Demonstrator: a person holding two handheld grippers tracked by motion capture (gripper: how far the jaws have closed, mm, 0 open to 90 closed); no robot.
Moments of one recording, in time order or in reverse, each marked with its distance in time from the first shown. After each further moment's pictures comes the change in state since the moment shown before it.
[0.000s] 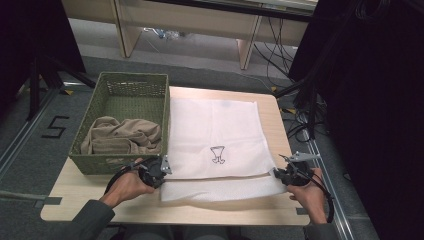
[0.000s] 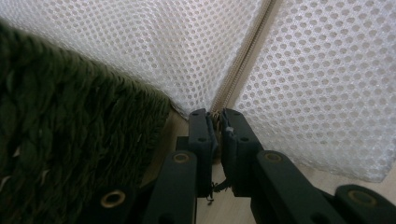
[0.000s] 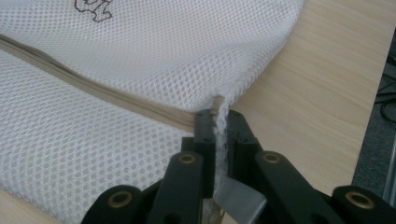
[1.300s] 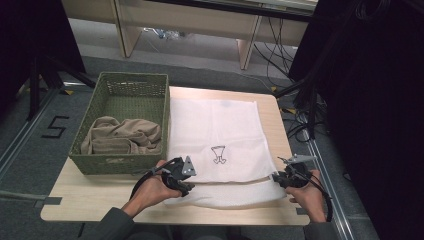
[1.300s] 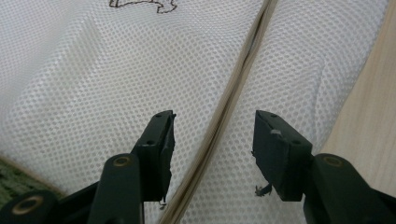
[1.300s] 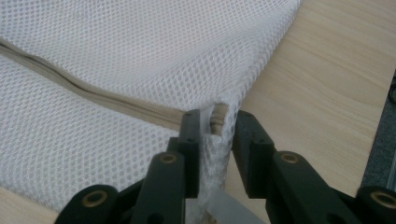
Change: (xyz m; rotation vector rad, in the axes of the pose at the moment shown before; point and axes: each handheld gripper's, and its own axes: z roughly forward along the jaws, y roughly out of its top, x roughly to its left) left arm -0.040 0.058 0.003 -0.216 -0.027 -0.027; right arm -0.005 -0.008 0.013 0.050 0.000 0.017
